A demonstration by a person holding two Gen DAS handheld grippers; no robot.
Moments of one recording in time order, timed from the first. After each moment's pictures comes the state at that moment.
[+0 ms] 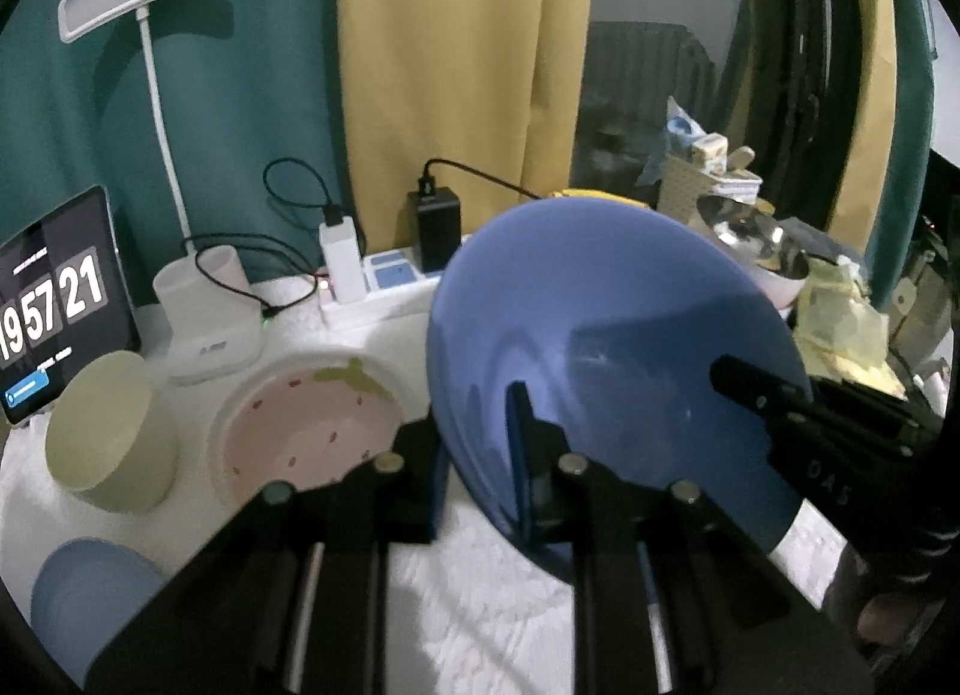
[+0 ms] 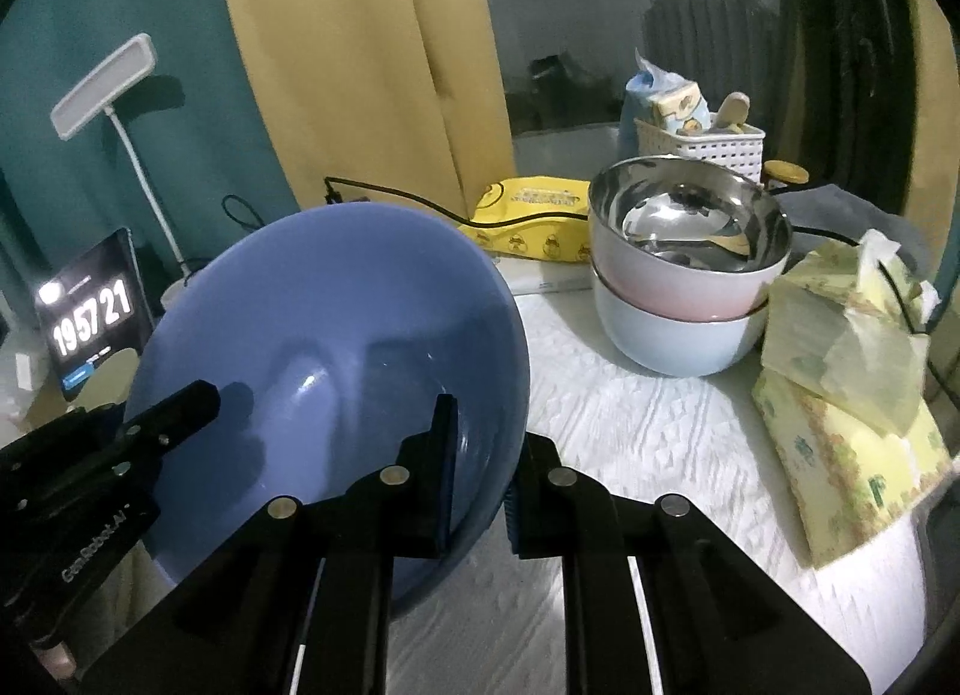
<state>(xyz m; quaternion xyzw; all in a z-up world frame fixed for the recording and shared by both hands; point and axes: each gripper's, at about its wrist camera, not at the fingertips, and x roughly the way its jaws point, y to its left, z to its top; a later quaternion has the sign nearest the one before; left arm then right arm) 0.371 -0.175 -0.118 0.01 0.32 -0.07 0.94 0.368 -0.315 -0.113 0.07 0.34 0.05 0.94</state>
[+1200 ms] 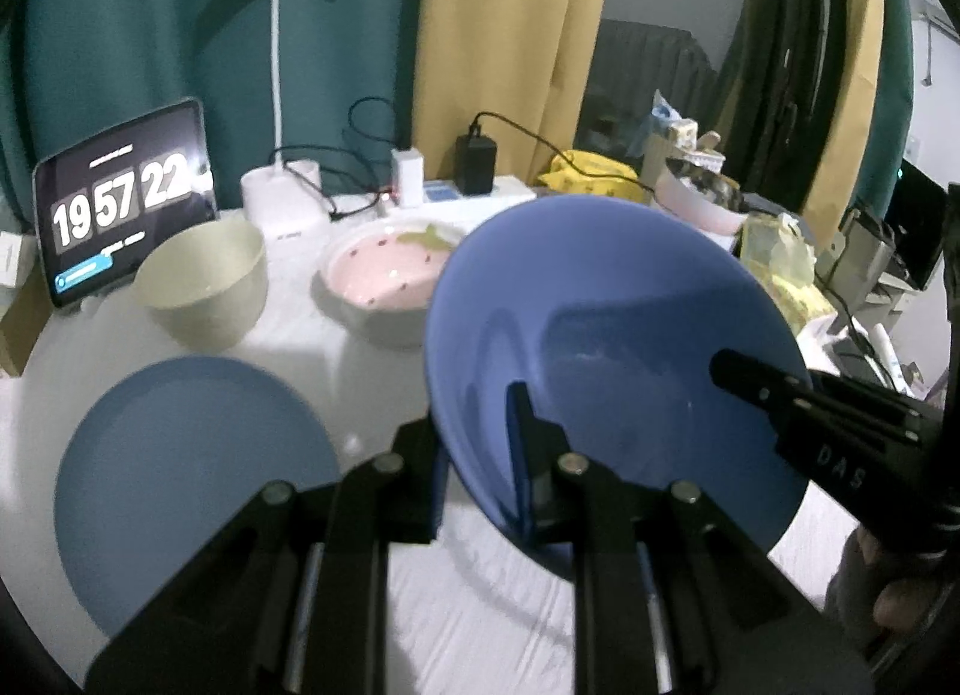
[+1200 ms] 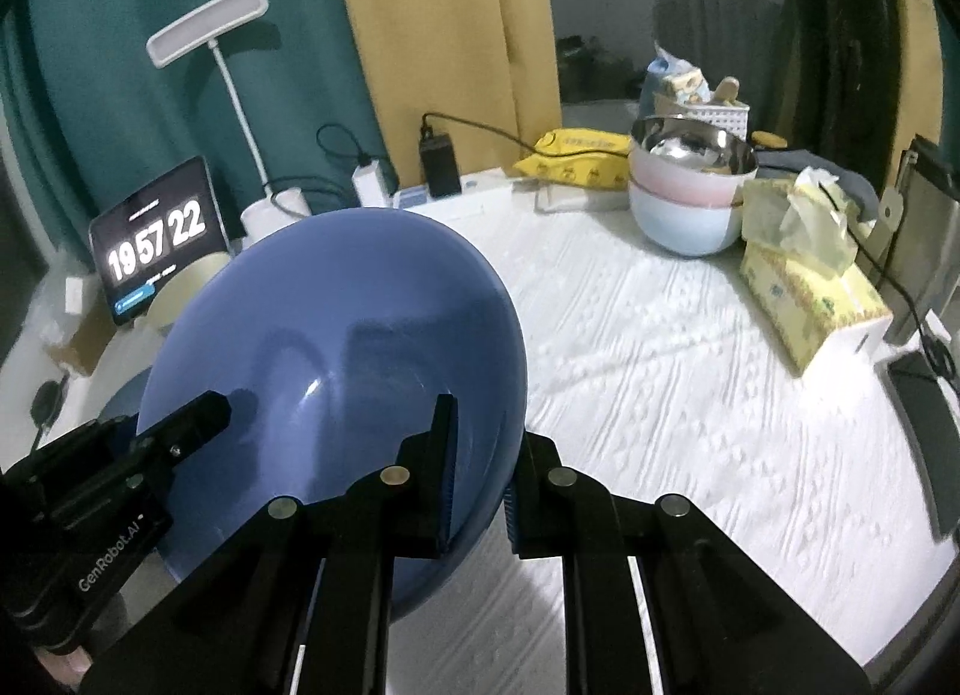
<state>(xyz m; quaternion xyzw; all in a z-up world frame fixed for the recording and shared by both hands) 0.243 -0.109 -0.125 -0.03 0.34 -0.08 0.94 0.253 -0.250 -0.108 0.05 0.38 0.06 0.92</state>
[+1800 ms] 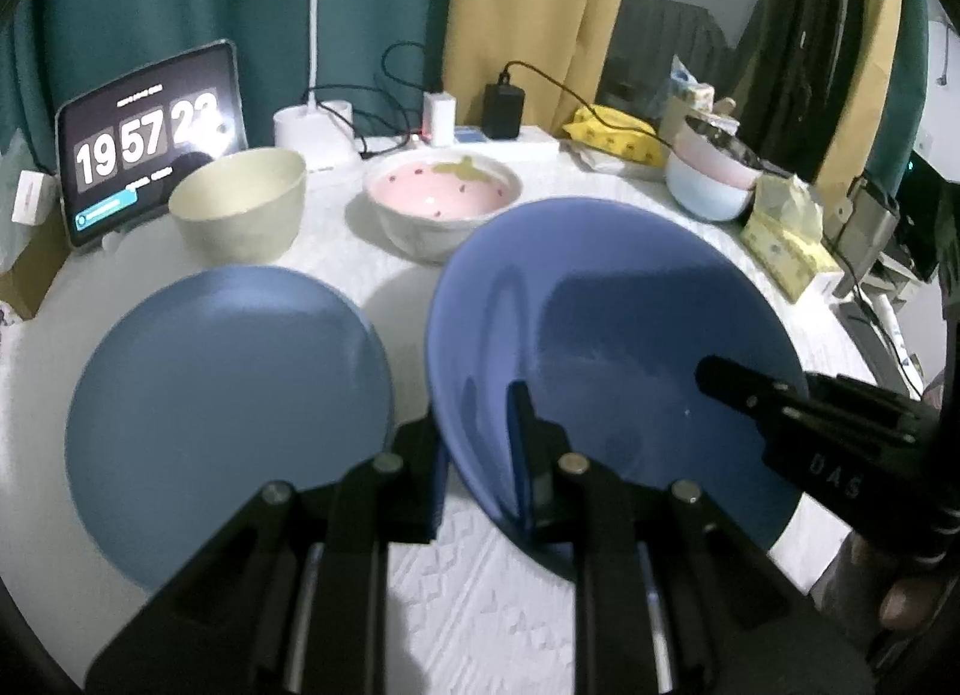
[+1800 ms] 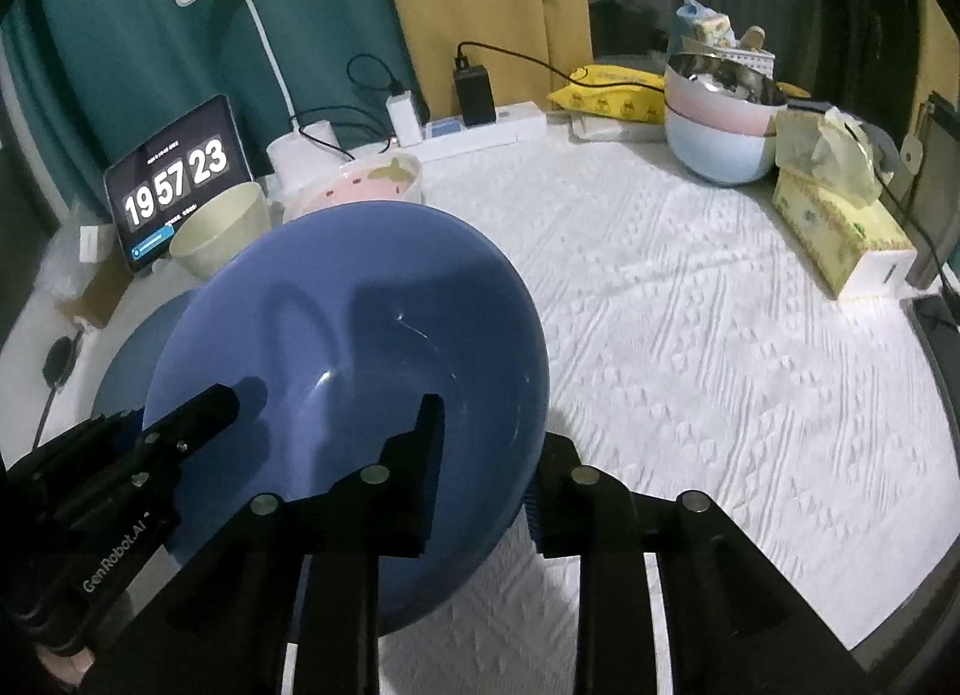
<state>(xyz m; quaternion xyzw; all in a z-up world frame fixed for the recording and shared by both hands) 0.216 -0.088 -0.145 -0.03 0.39 -0.07 0.92 0.234 -0.227 -0.128 0.05 0.43 0.08 0.90</state>
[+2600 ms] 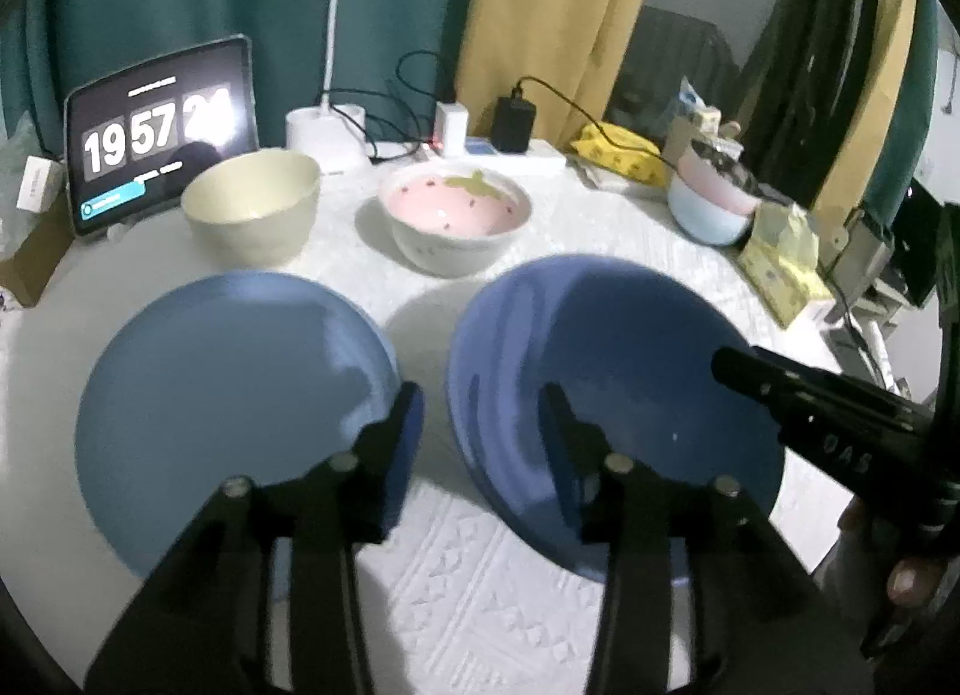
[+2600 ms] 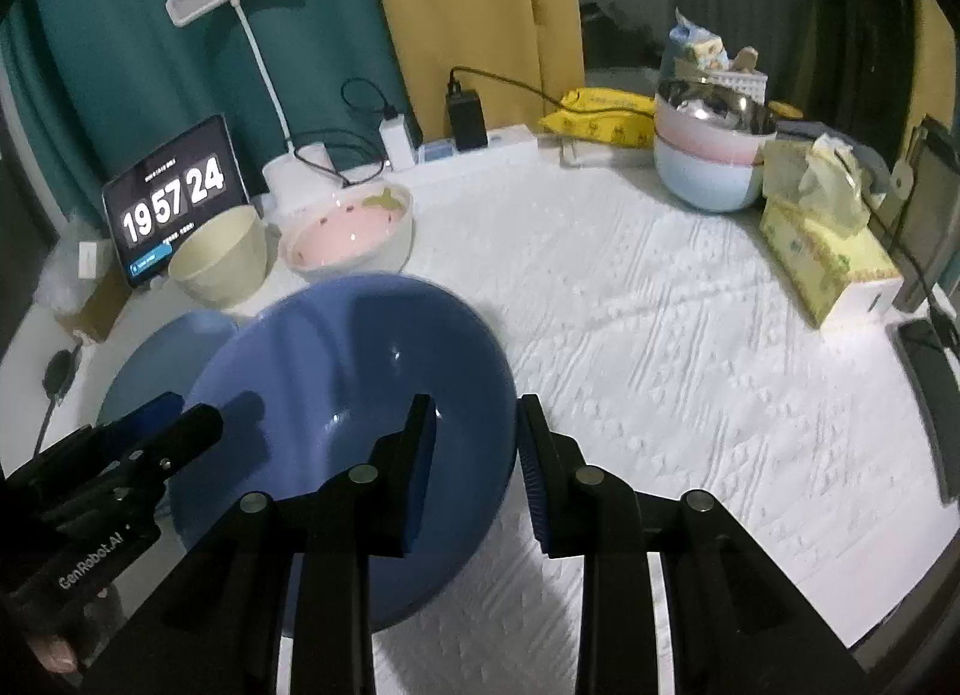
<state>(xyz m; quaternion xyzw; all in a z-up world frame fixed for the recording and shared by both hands) 0.218 -0.072 -0.130 -0.07 0.38 -0.07 0.92 0.242 -0.233 -0.102 0.05 0.41 0.07 0.91</state>
